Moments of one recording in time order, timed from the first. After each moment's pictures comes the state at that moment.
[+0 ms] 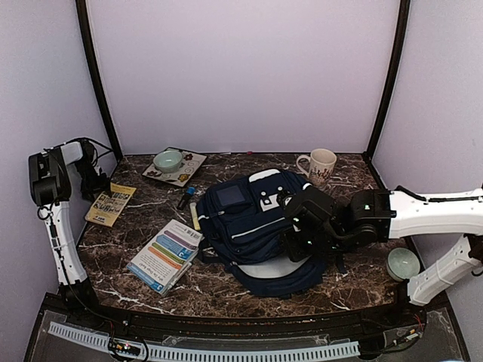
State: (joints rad) left arm 0.33 2.30 1.91 -1.04 0.02 -0.04; right arm 1.23 1.35 1.07 -0.71 0.39 0.61
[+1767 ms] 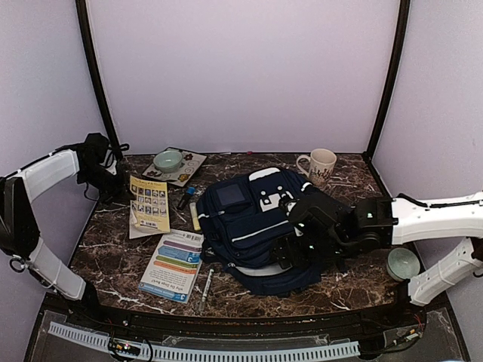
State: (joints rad) left arm 0.00 1.50 1.19 -0.86 0.33 -0.43; right arm 1.23 1.33 0.99 -0.61 0.33 0.65
